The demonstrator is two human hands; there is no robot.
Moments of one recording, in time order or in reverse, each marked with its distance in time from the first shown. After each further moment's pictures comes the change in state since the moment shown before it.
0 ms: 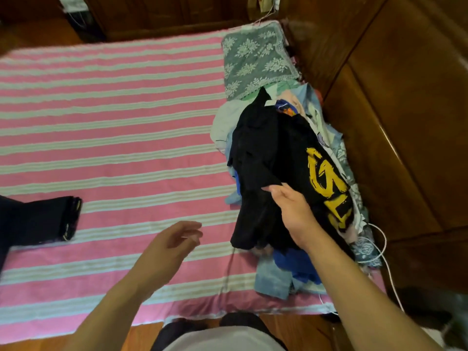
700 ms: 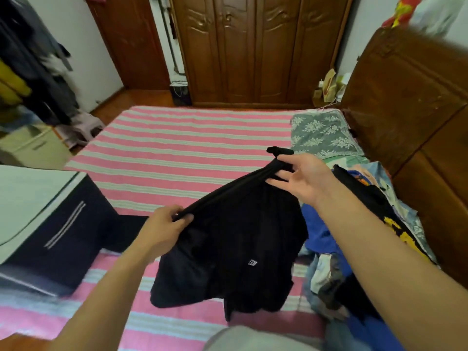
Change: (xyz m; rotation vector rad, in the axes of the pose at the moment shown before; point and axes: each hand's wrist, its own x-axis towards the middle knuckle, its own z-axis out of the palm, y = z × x) left_hand -0.056 -0.060 -0.245 0.117 0.426 0.096; right_hand 0.002 -0.226 0.184 0.673 -0.343 0.116
